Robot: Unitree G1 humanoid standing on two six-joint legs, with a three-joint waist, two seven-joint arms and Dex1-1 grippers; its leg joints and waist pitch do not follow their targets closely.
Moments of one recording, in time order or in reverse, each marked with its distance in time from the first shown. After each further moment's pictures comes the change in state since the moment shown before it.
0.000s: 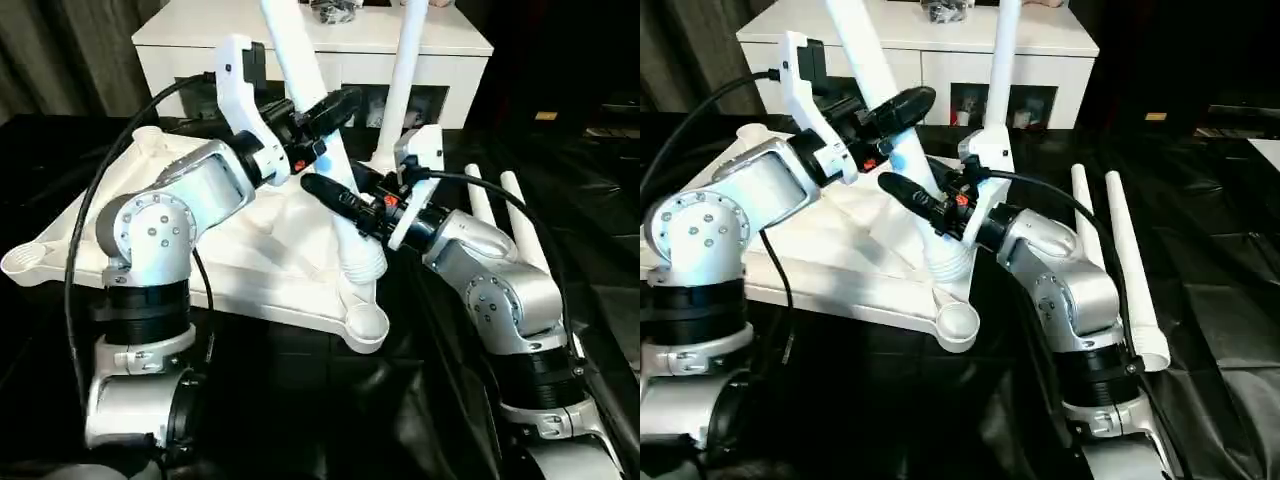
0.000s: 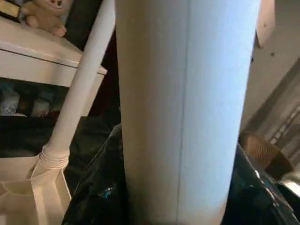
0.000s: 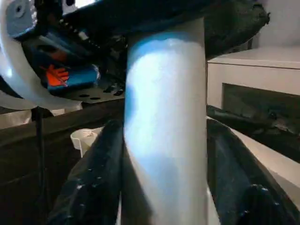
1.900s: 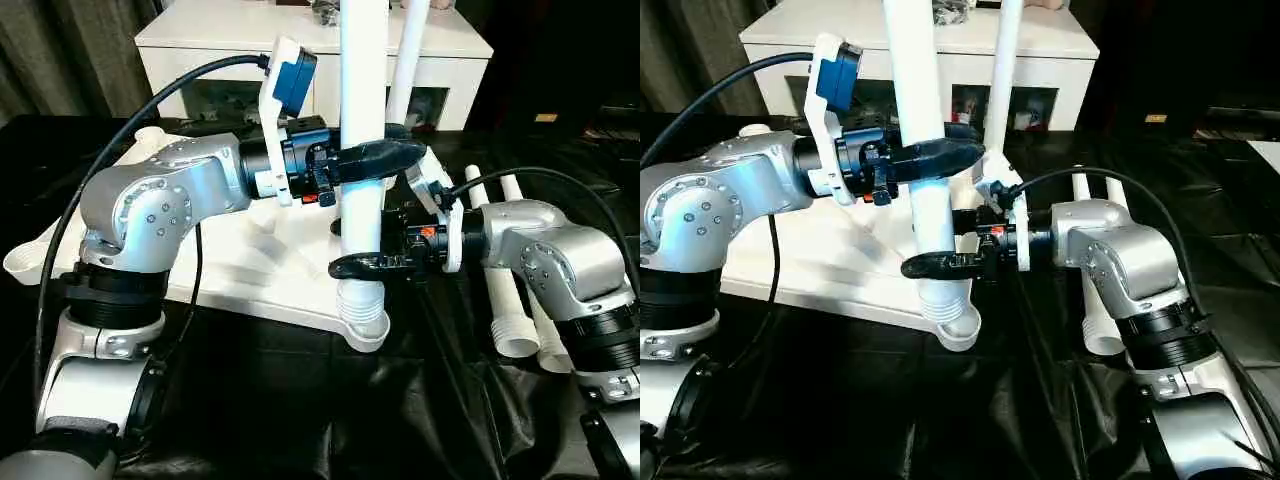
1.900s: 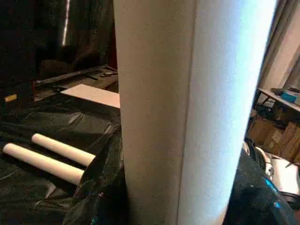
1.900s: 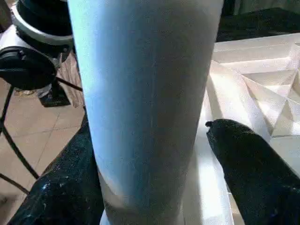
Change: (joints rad) left arm -0.046 0.173 -0.212 -0.004 -0.011 -0.011 -0.548; right arm -0.113 -0.341 0.143 0.104 0.079 0.184 0.584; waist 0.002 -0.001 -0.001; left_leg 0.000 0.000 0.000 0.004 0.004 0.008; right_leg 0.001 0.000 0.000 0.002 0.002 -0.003
